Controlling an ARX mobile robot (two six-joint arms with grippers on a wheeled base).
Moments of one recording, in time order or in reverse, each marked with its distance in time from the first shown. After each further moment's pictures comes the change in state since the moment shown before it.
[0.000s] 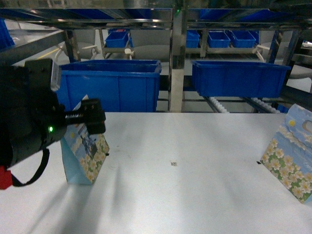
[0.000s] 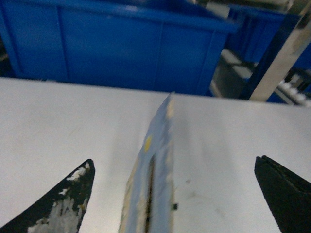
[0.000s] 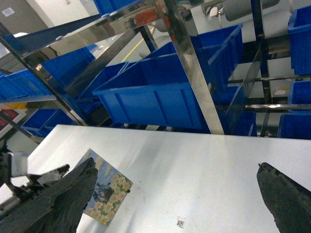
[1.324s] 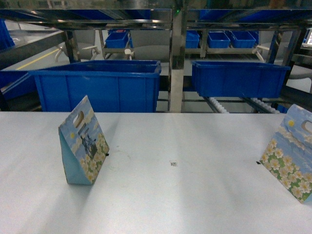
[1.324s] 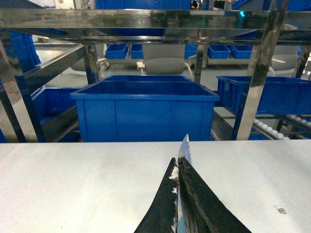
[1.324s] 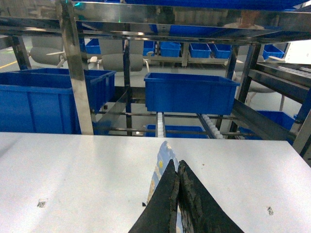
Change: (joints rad) left arm 0.114 -0.975 -0.578 -0.092 0.085 0.173; right arm 0.013 -0.499 -0.740 0.435 0.574 -0.367
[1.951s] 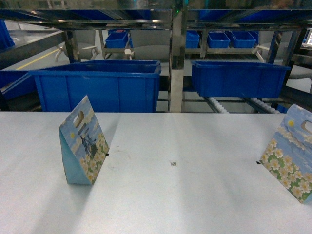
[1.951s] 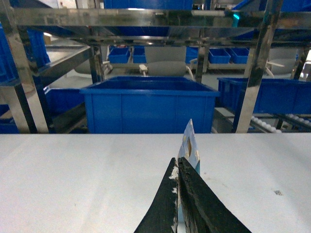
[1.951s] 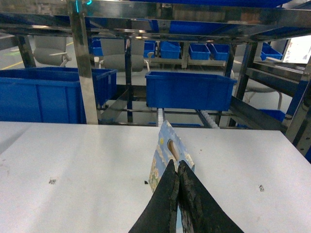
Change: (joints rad) left arm 0.072 -0.394 -0.175 -0.207 0.072 0.001; right arm 0.000 -0.412 -0.181 -0.223 0.000 0.000
